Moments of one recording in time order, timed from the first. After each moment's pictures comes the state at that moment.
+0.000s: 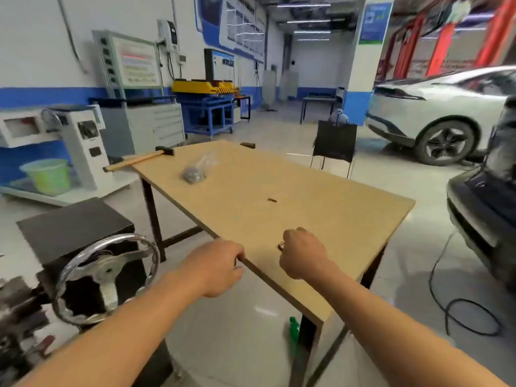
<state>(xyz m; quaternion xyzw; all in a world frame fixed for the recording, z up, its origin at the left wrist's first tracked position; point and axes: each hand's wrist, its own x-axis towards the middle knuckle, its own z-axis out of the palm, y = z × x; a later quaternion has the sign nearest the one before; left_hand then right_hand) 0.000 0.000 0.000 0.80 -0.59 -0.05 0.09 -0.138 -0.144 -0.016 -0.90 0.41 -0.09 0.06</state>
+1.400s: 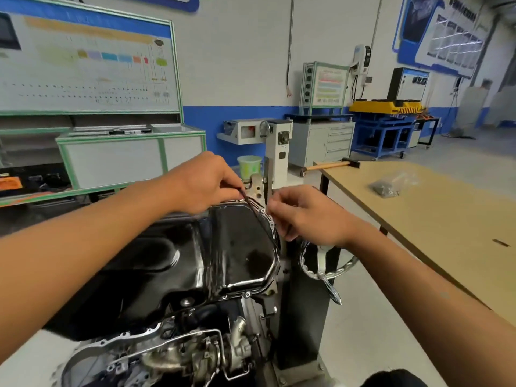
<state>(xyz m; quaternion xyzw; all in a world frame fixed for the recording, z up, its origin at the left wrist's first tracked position) 0.118 0.377 0.127 0.86 -0.45 0.14 0.17 0.025 0.167 0.091 -0.89 -0.15 -0.06 0.42</state>
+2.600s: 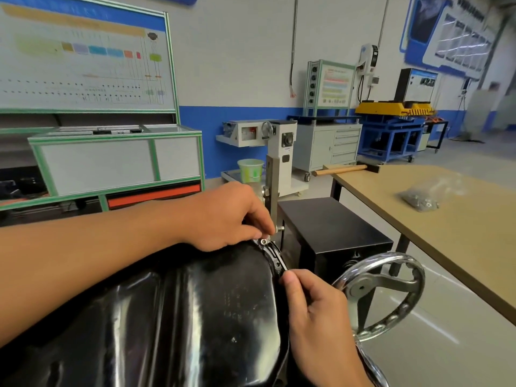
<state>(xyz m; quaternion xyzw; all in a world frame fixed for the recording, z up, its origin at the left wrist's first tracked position) 0.231 0.305 0.072 0.86 -0.49 -0.01 0.18 0.111 0.163 -0.066 -0.78 -0.01 -0.34 0.52</state>
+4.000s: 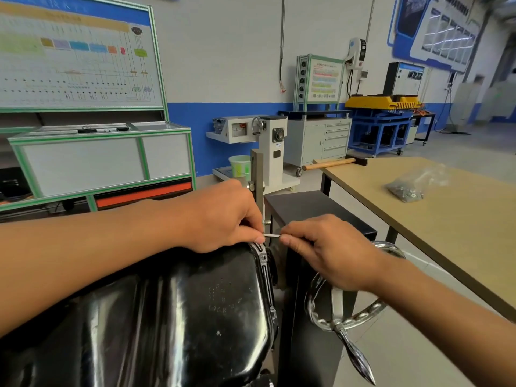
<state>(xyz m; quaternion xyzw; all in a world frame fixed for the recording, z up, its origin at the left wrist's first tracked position) 0.223 0.292 0.068 0.84 -0.52 0.03 0.12 0.146 0.078 0.007 -0.95 -0.22 -0.20 0.12</state>
